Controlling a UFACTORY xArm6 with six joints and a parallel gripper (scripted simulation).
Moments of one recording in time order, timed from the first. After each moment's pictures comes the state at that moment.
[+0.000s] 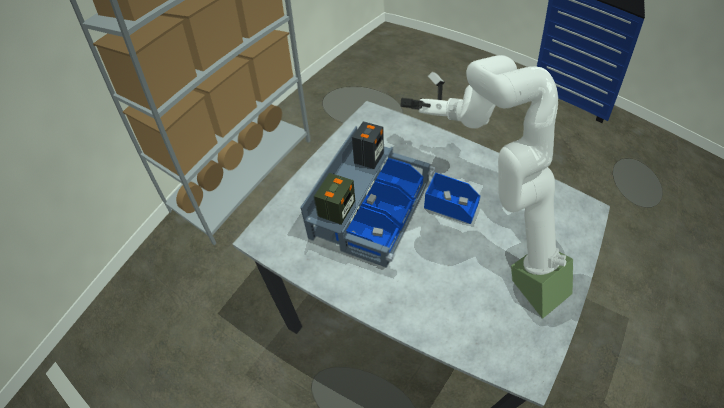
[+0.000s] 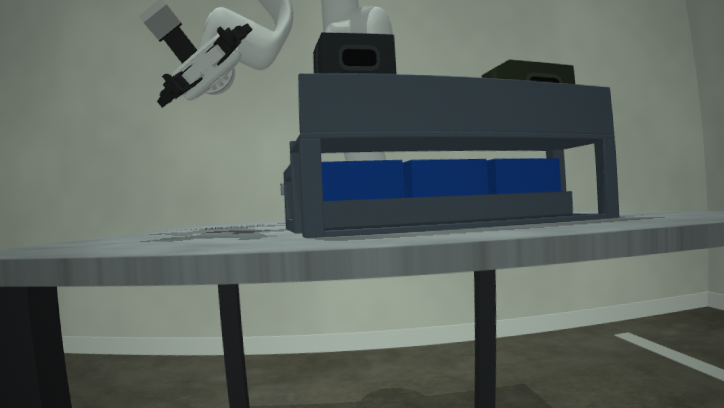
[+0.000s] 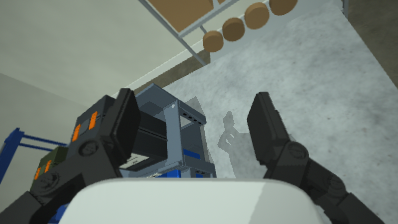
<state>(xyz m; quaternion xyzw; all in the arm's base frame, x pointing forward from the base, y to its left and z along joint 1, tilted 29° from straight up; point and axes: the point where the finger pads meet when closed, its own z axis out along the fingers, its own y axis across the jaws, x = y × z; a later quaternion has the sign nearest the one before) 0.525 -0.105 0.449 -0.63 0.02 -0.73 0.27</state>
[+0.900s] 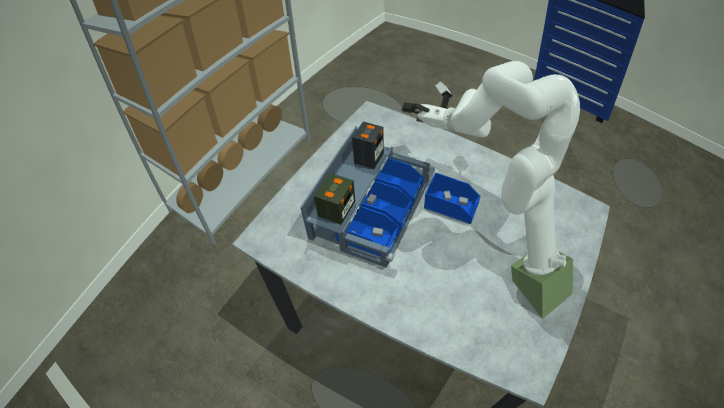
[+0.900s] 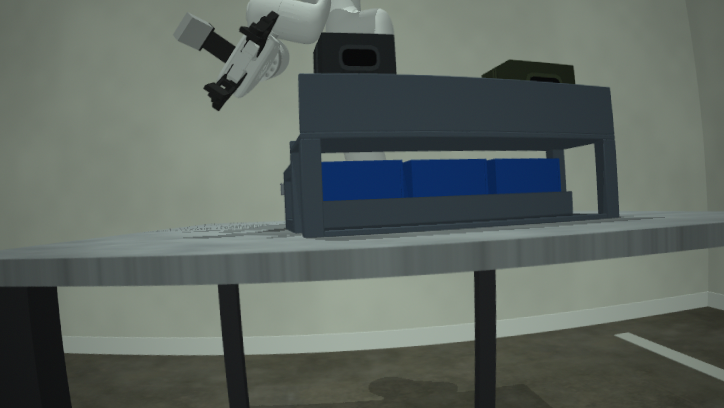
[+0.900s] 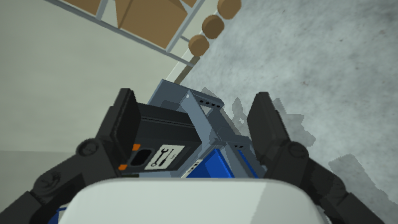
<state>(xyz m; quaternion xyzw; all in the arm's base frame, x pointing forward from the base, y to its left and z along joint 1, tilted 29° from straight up) 0.489 -0.075 0.429 -0.61 0.21 -0.70 0.30</state>
